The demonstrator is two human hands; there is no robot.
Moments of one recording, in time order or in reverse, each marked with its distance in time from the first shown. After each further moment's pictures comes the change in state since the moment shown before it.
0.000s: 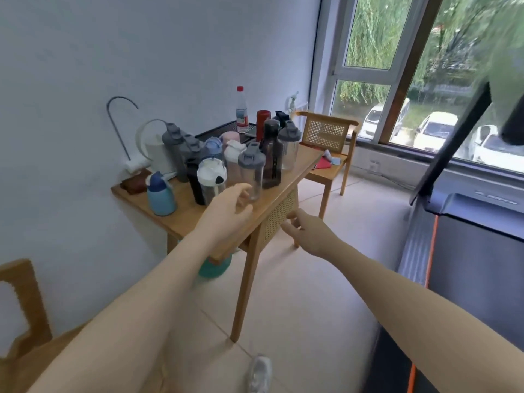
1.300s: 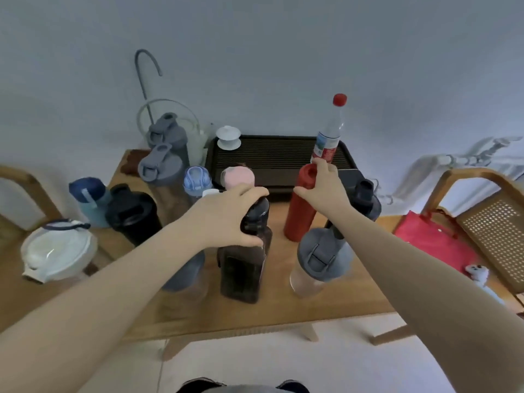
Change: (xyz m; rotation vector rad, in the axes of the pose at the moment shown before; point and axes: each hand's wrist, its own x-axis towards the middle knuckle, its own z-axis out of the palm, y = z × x) left_hand 0.457 -0.045 0.097 0.450 0.004 -0.513; right_hand 0.664 0.064 -0.110 -0.073 -0.273 -0.554
